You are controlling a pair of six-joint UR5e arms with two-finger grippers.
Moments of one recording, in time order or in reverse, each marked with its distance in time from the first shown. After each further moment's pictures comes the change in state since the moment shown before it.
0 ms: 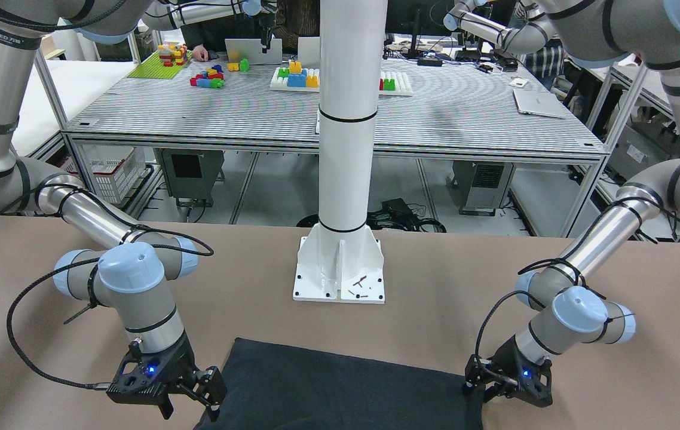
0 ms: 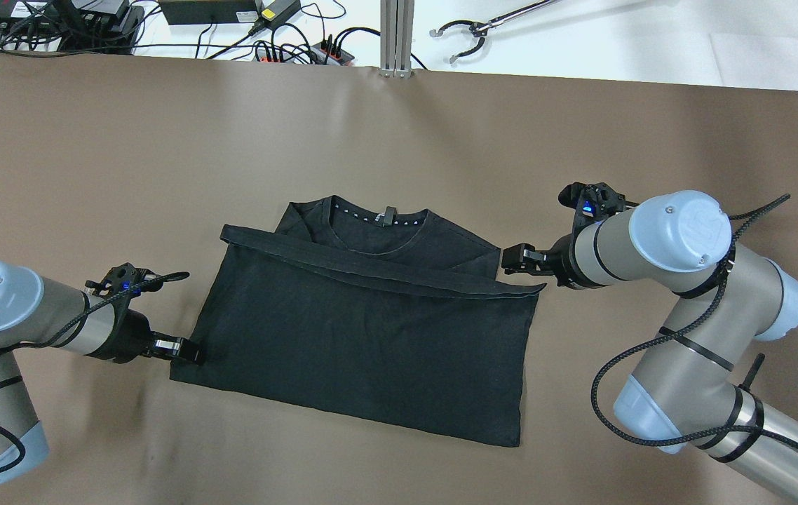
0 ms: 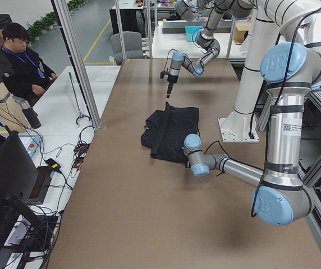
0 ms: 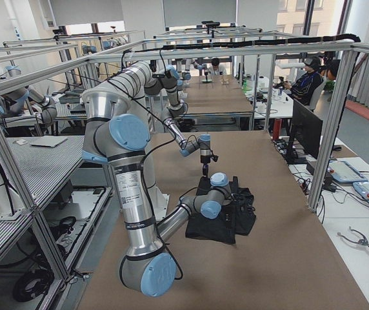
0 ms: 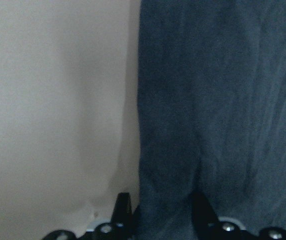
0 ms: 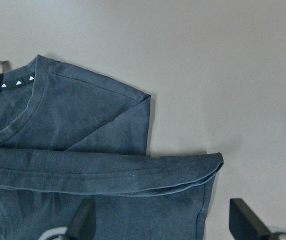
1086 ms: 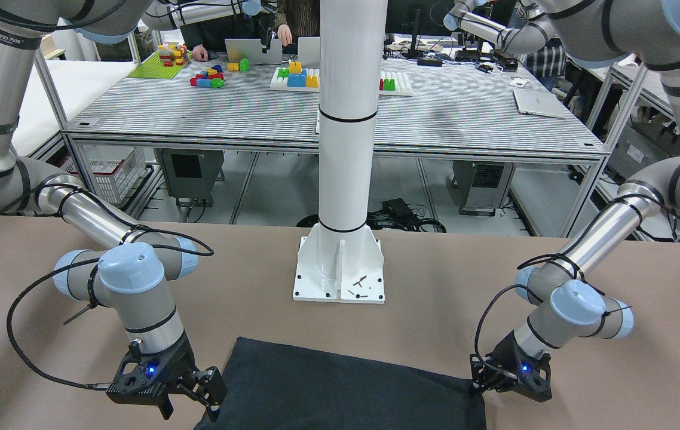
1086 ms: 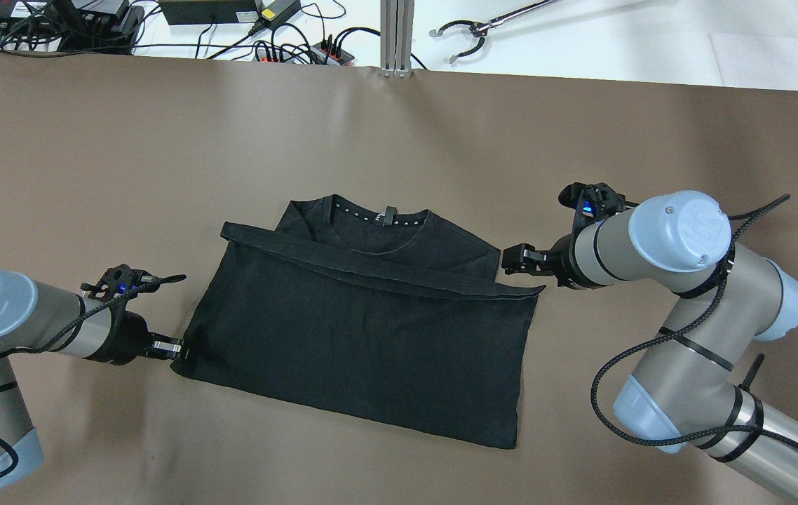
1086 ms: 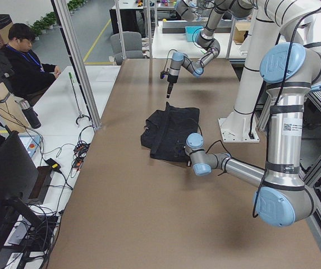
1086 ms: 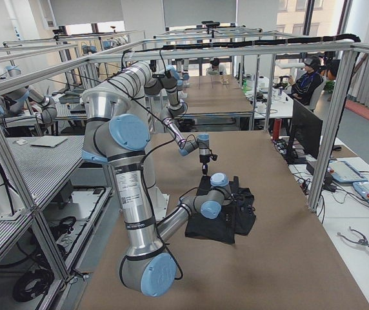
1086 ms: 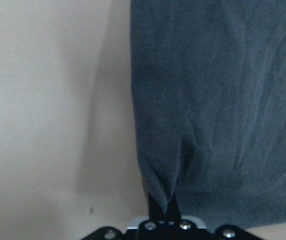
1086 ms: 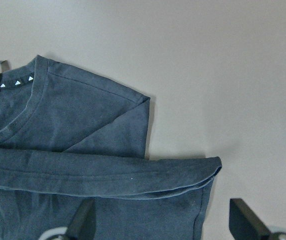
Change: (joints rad) left arm 0.012 0.016 -0.028 -0.005 0.039 -0.007; right arm 0.000 0.000 -0.001 0.000 0.000 0.001
